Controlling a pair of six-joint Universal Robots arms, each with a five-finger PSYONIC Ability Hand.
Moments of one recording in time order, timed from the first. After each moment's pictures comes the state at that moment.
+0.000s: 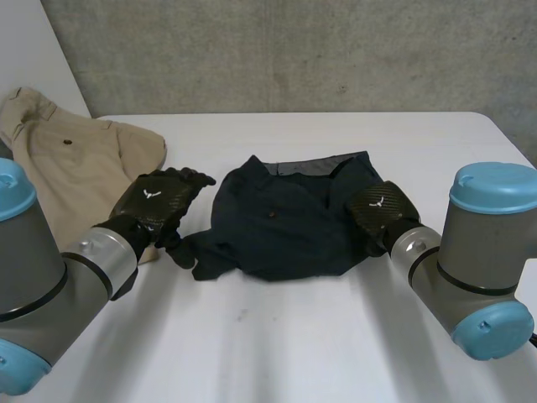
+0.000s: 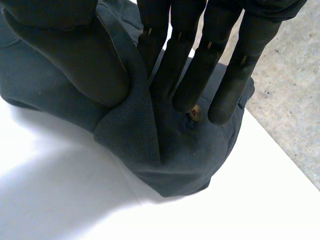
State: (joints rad) left arm 4.32 -1.76 -1.74 3.24 -1.42 3.29; right arm 2.02 -1.10 1.56 -0.13 1.48 2.61; left_hand 0.20 0.20 0.21 0.20 0.05; right_hand 1.13 1.18 1.19 1.19 0.98
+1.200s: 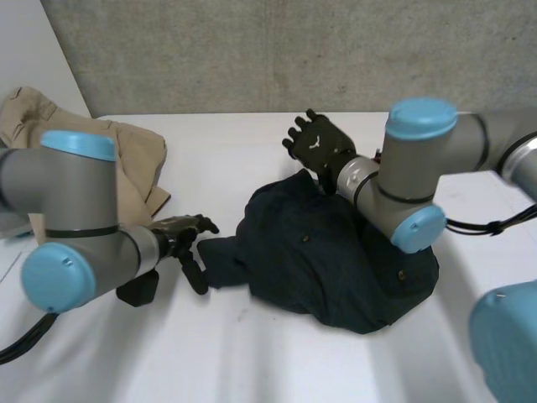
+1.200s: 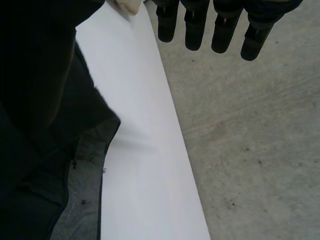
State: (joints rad) left arm 4.31 -2.22 -1.26 2.77 -1.46 3.08; right arm 2.08 -0.56 0.61 0.09 1.29 2.26; left_hand 0.20 0.20 0.21 0.20 0.05; right_hand 0.23 0.21 0.21 0.21 0.05
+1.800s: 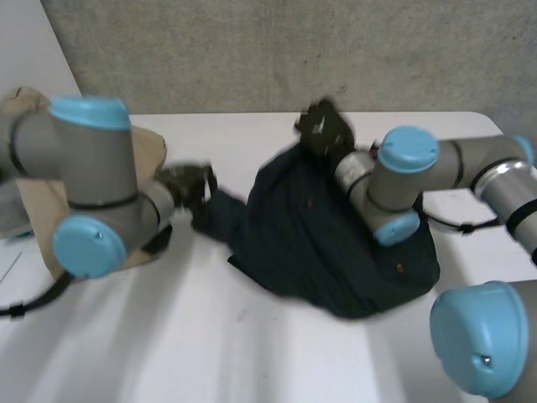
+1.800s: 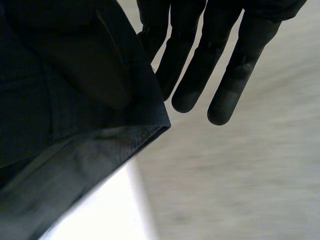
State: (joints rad) left arm 4.26 -2.25 -1.01 2.89 -1.56 3.15; right arm 2.04 -0.35 0.35 -0.23 1.31 2.37; left_hand 0.71 0.79 0.62 1.20 1.01; right_hand 1.10 1.18 1.18 1.19 0.98
